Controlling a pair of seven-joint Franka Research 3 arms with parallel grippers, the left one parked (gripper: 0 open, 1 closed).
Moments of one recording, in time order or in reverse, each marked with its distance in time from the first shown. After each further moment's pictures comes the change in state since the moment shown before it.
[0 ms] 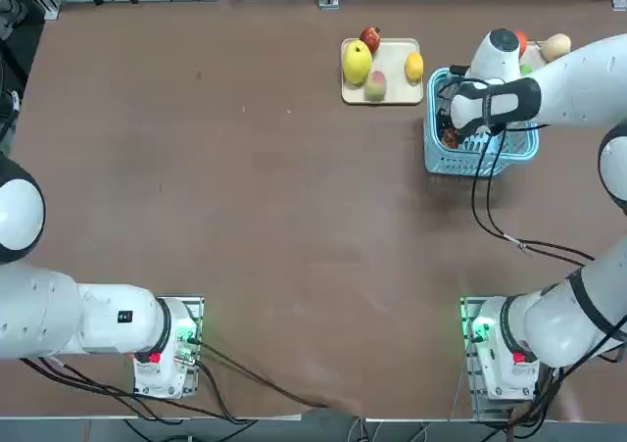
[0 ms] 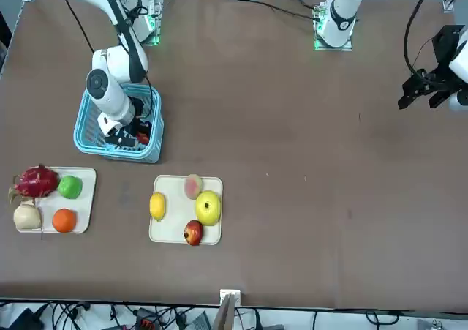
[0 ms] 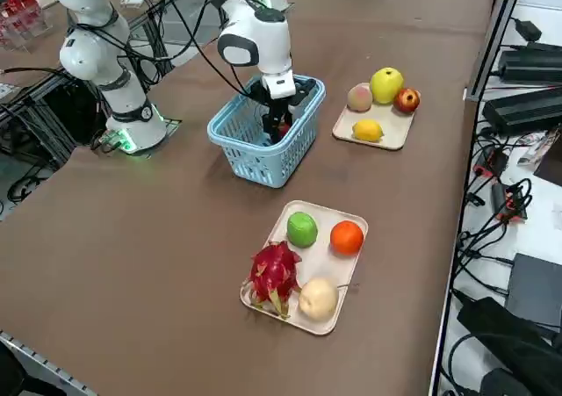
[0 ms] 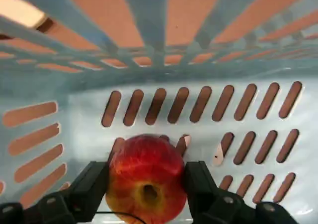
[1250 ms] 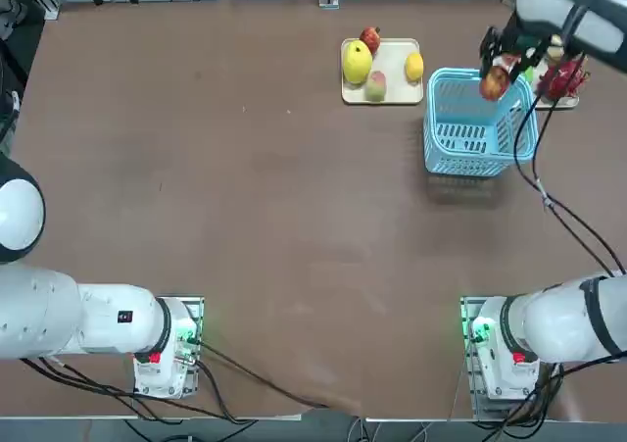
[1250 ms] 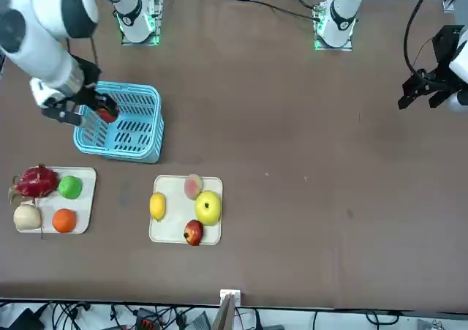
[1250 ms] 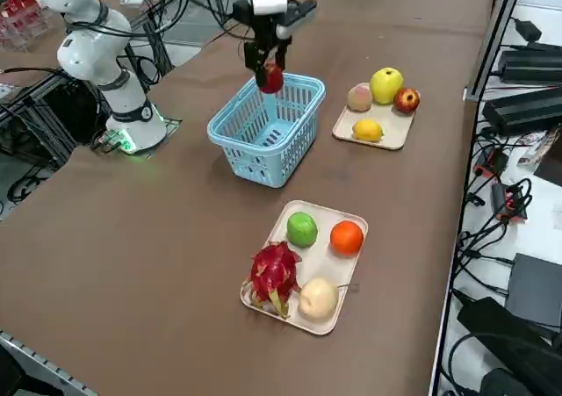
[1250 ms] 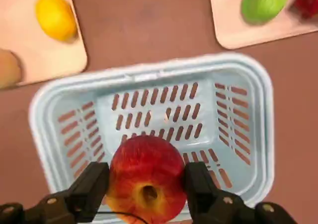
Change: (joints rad) arm -0.079 -0.306 -0.030 0.370 -0.063 -0.702 0.052
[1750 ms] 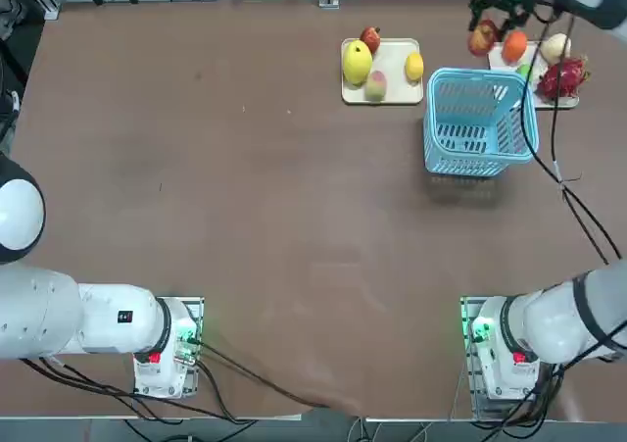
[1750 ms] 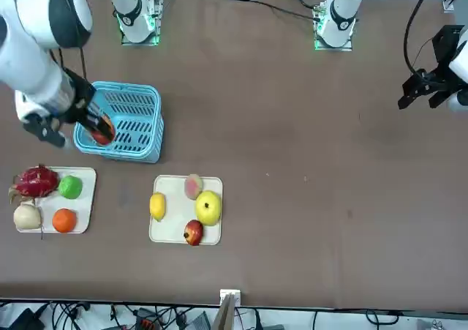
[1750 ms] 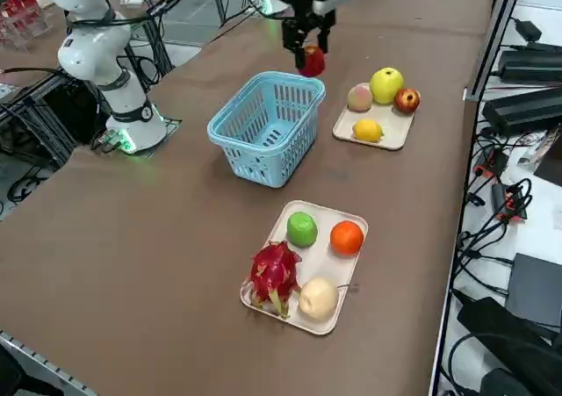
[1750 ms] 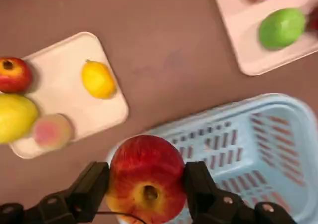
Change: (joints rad) arm 0.036 0.260 0.024 0.313 0.055 -0.001 0.238
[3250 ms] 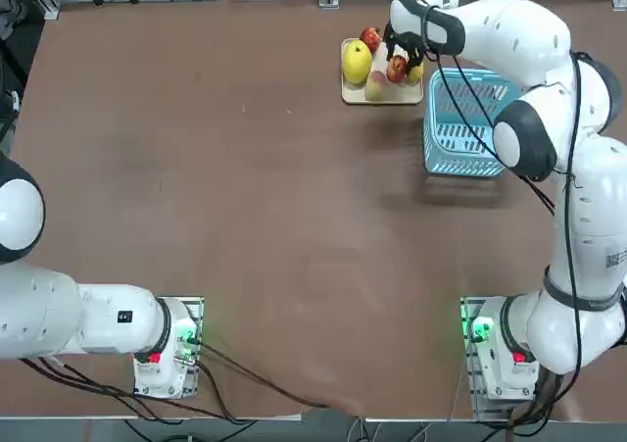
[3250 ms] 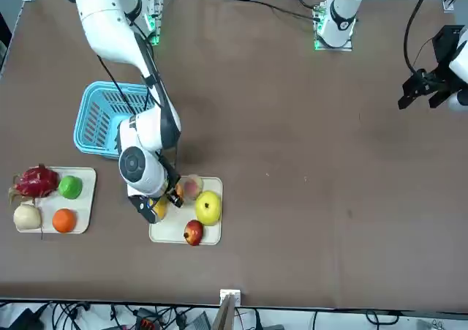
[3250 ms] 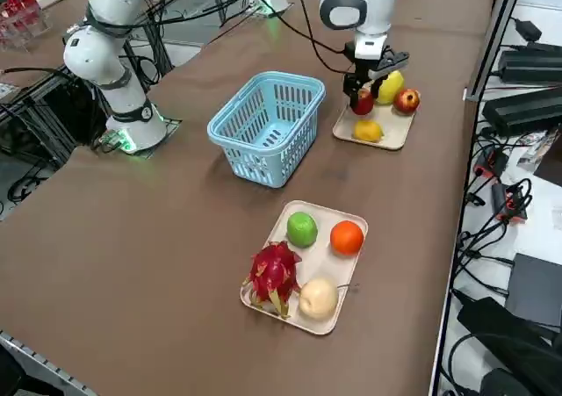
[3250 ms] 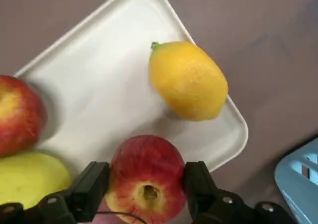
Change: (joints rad) arm 0.165 0.616 0.009 0.397 0.059 0.175 0.374
